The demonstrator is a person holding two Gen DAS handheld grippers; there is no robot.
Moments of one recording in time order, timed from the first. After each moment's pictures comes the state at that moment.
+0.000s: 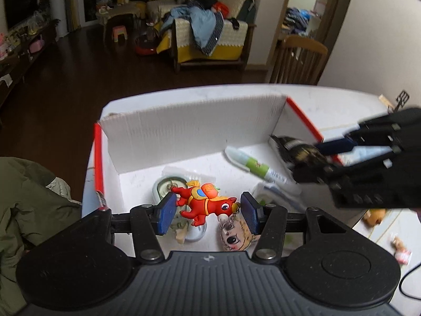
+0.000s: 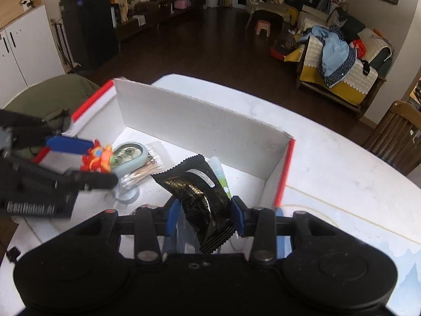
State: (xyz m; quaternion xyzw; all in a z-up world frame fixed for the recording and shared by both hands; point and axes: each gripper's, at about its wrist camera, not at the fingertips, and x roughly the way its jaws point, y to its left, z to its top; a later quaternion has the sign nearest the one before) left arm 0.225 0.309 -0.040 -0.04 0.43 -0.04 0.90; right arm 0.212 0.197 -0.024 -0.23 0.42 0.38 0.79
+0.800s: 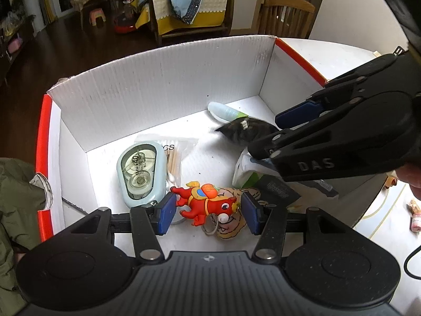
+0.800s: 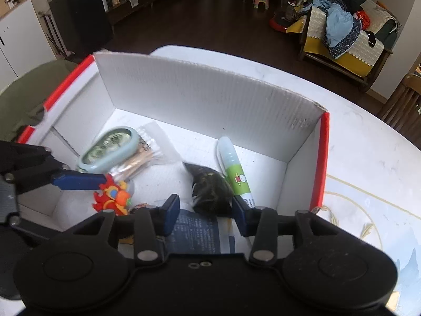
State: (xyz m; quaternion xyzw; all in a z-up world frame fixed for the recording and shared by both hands) left arm 0.238 0.287 -0.084 0.00 0.49 -0.08 0.87; right arm 0.225 0.214 -0.060 -0.21 0.47 0.37 0.77
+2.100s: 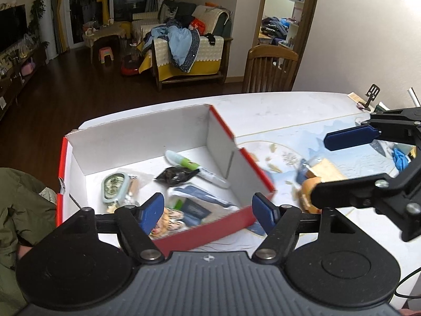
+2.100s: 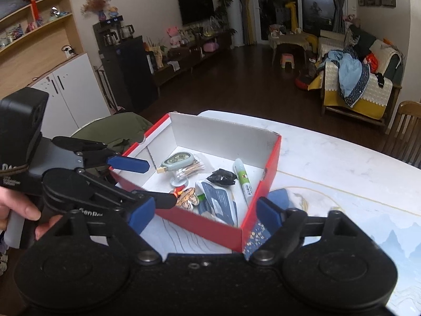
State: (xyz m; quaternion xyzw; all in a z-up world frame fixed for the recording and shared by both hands) left arm 0.154 0.210 0.016 -0.02 0.39 -0.06 0.92; right arm 0.144 0.047 0.065 -0.12 0.36 0.48 0.79
